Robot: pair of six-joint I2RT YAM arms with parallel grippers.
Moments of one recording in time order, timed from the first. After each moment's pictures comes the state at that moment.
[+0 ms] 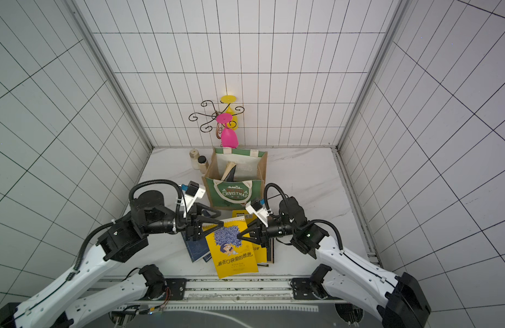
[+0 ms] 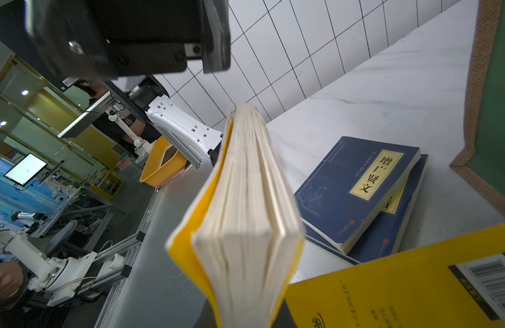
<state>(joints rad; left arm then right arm) -0.75 0.81 0.98 -0.49 0.62 -0.37 0.76 0.94 0.57 0.07 -0.90 0.32</state>
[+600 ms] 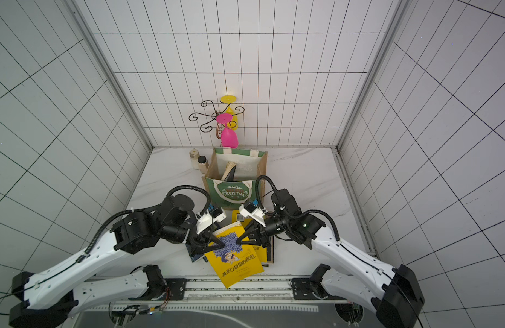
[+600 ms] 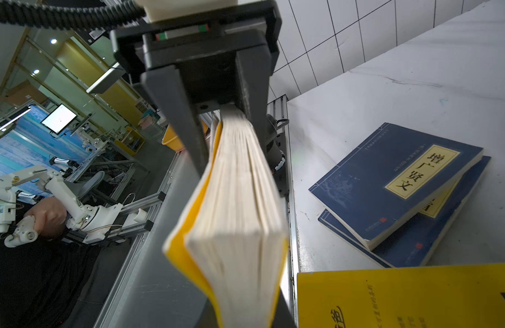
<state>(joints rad) -0.95 0.96 1.08 -0.92 0.48 -0.13 0.76 1.02 0.74 -0.21 -1.05 0.09</state>
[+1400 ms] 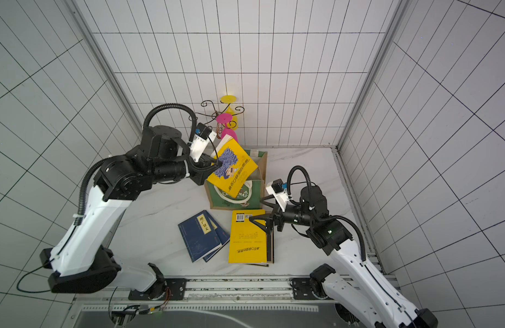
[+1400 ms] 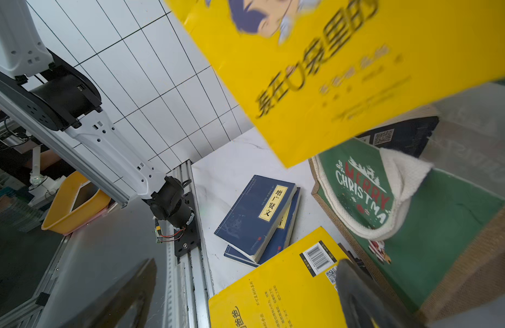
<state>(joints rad) -0.72 1.49 2.14 -1.15 0.06 -0.13 0.53 0.79 0.76 -0.27 -0.73 0.15</state>
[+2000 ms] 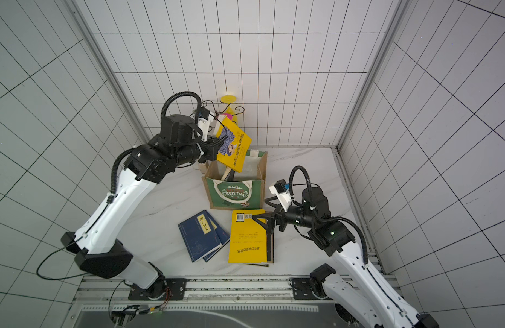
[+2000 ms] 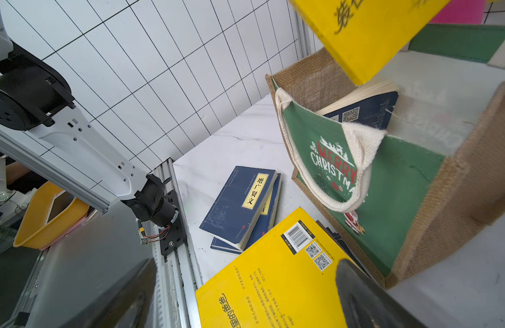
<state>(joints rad) -0.63 1.57 2.00 -0.91 -0.04 -0.26 0.50 0.77 0.76 -0.34 -0.67 0.15</state>
